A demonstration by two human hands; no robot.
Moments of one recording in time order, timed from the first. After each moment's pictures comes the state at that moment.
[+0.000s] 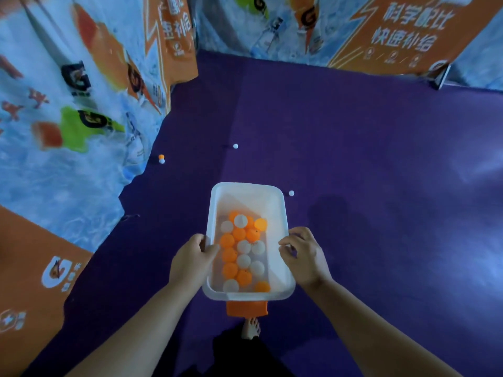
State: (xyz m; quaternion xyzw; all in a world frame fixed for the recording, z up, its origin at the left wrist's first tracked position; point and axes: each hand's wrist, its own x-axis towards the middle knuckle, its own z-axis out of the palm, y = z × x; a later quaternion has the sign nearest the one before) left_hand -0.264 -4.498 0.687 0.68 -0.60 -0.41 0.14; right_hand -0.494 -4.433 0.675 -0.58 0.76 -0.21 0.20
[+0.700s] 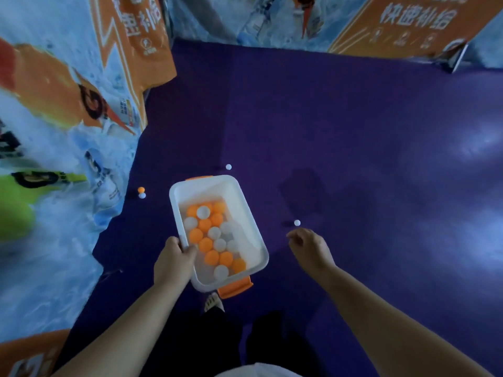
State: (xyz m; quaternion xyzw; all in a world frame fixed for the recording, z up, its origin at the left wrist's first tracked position) left_hand -0.341 -4.892 0.644 0.74 -0.54 -0.40 0.09; right_hand -0.606 -4.814 0.641 -0.42 0.83 -0.16 0.33
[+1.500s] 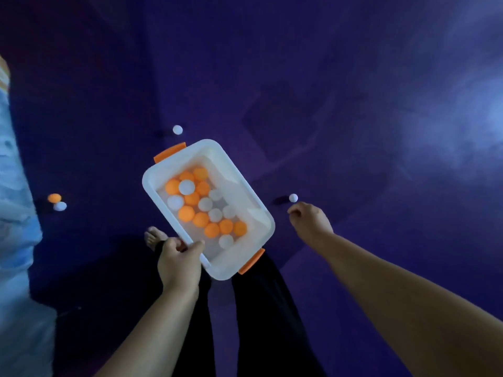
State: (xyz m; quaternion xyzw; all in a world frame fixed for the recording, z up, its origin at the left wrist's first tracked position) left_hand -0.602 -5.147 0.396 0.79 -0.37 -0.49 0.06; right_hand -0.839 -5.072 0.343 -0.25 0.86 -0.01 0.44
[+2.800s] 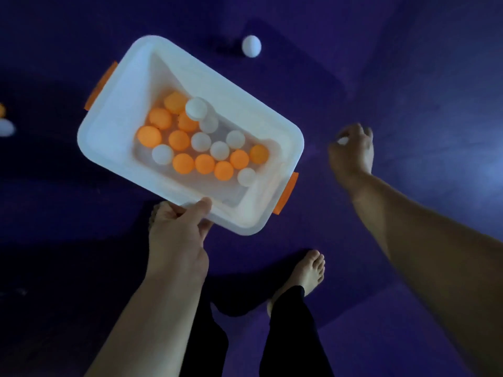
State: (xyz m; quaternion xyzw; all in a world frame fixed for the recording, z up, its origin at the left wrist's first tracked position) left_hand -0.504 -5.275 0.078 0.76 -0.01 -0.59 0.29; right_hand -0.753 -5.294 -0.023 -0.27 0.91 -0.08 0.32
